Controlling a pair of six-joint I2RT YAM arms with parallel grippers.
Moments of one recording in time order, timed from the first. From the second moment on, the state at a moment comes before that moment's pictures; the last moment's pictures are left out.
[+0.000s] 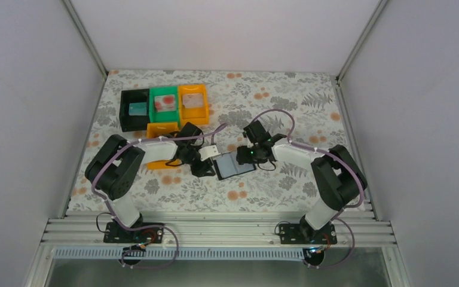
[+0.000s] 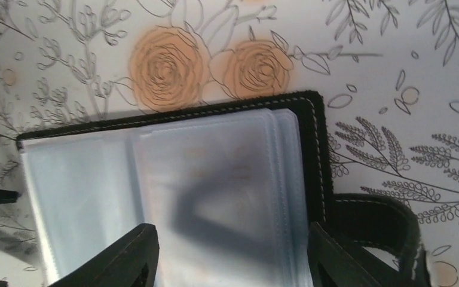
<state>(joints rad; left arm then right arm) -0.57 1.74 0.87 -0.33 0.58 0.54 0.61 1.64 0.91 -0.41 -0.10 0.48</state>
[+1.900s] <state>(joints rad) -0.36 1.34 1.50 -0.81 0.84 0.32 0.61 1.09 1.07 -0.38 -0.17 0.44</state>
